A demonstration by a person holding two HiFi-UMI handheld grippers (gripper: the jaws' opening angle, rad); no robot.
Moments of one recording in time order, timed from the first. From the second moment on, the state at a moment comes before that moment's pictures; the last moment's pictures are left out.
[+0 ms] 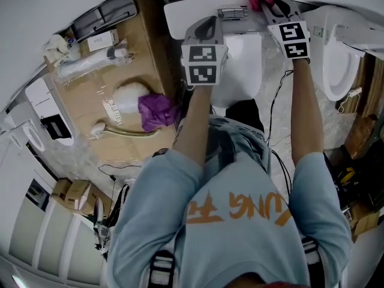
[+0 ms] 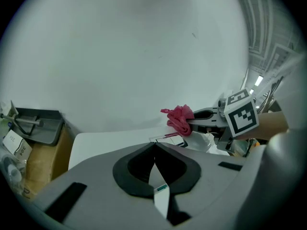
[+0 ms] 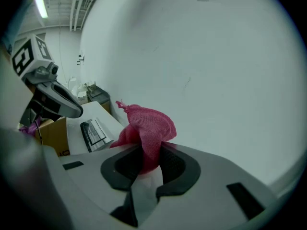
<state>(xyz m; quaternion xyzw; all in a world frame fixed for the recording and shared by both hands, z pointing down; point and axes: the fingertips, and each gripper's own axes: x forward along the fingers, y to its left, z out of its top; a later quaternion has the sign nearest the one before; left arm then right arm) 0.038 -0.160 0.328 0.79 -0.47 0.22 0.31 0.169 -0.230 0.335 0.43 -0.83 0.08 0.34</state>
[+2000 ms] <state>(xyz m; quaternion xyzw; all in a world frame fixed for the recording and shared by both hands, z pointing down) -0.106 -0.093 0.317 0.71 -0.59 0.18 0.34 -0.026 -0.141 0.247 0.37 -0.90 0.11 0.20</state>
